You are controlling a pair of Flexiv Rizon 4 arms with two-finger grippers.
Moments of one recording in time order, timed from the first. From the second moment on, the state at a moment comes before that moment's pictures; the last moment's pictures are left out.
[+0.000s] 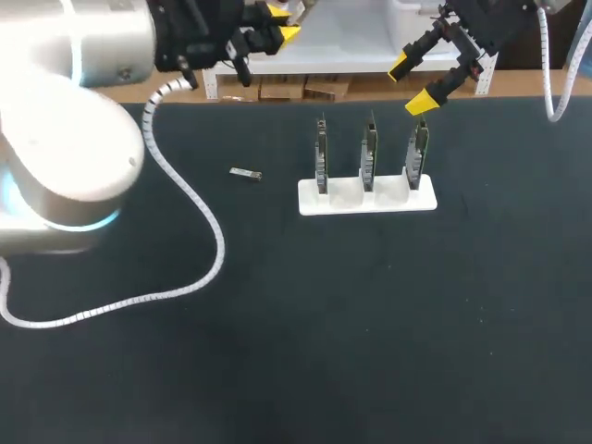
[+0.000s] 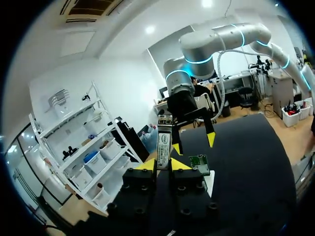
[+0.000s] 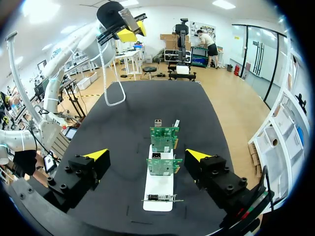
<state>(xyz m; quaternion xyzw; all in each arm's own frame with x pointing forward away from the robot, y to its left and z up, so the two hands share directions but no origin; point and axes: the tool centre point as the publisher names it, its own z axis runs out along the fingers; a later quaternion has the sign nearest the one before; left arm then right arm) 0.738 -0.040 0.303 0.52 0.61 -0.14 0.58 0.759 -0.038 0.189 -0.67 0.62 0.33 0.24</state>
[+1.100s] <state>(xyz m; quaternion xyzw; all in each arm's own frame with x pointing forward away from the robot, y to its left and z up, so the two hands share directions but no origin) 0.706 -0.100 0.235 0.50 0.57 -0.34 0.56 0.759 -0.038 0.189 -0.67 0.62 0.33 0.24</state>
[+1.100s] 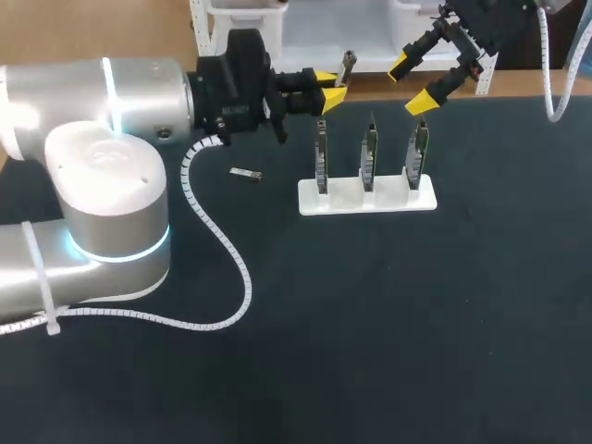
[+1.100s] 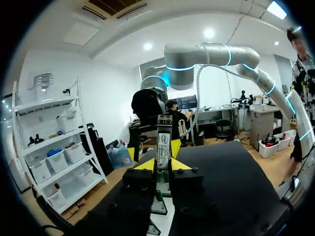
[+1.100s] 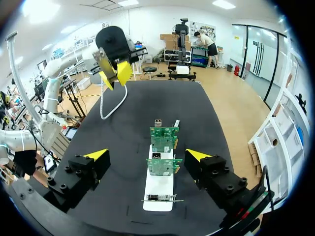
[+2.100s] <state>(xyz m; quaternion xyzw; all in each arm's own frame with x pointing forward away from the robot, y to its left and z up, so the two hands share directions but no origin) 0.744 -0.130 0.225 0.53 0.50 -0.37 0.58 0.759 -0.038 0.189 -0.67 0.62 0.33 0.24</state>
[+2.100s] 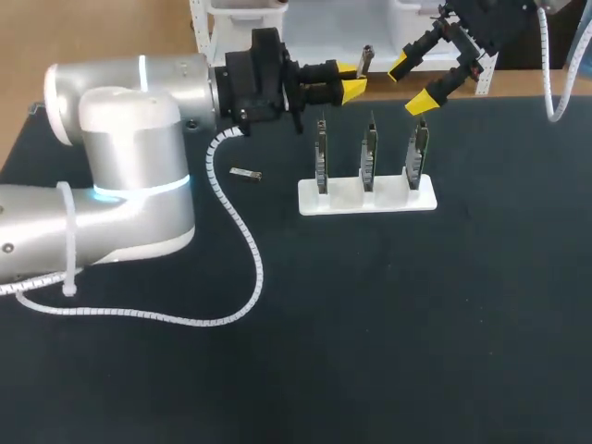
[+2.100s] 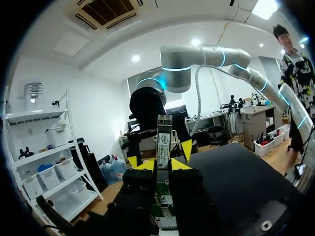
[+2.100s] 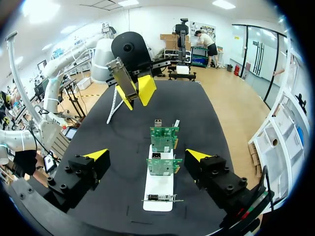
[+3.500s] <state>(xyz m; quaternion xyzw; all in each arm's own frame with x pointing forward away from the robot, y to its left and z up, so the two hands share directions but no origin) 0.708 -0.129 0.215 0.43 0.55 -0.48 0.54 0.759 -0.038 0.189 -0.67 0.62 0.33 0.24</state>
